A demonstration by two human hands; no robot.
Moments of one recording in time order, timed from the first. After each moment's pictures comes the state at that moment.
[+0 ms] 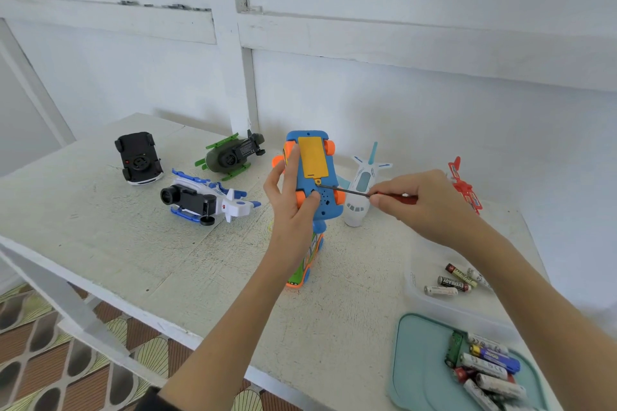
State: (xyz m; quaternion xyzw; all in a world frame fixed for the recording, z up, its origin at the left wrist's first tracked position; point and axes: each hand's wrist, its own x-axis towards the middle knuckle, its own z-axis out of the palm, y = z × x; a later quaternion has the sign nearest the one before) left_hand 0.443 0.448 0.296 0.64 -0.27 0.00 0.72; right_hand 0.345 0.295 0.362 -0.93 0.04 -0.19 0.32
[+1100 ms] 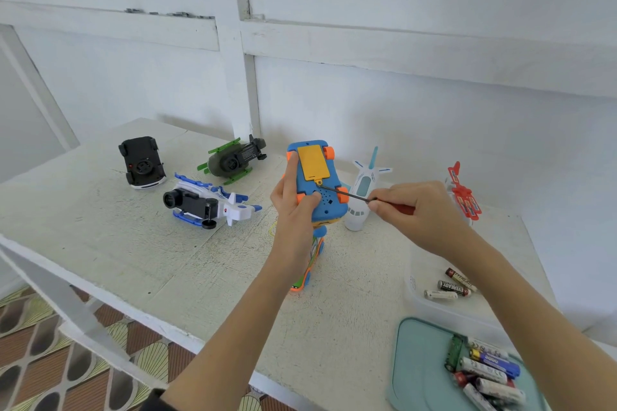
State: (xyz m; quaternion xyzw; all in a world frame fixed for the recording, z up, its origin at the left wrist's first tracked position) left_hand 0.447 0.439 0.294 0.54 -0.17 -0.12 0.82; right_hand 0.349 0.288 0.345 -0.93 -0.03 -0.26 0.28
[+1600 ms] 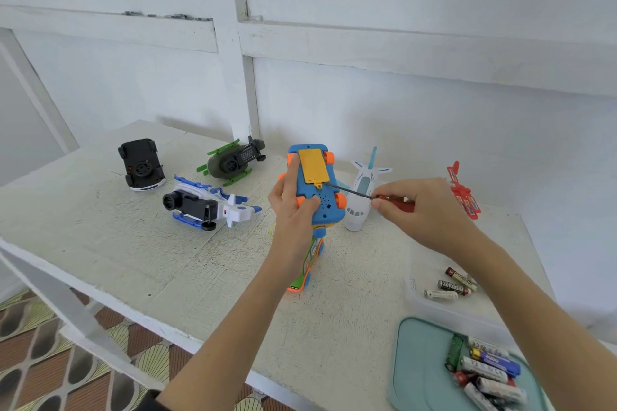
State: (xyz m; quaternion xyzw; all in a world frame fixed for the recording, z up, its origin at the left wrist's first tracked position) left_hand 0.446 0.441 0.296 0.60 -0.18 -0.09 0.78; right_hand 0.347 0.290 0.351 -0.93 0.02 -0.25 0.27
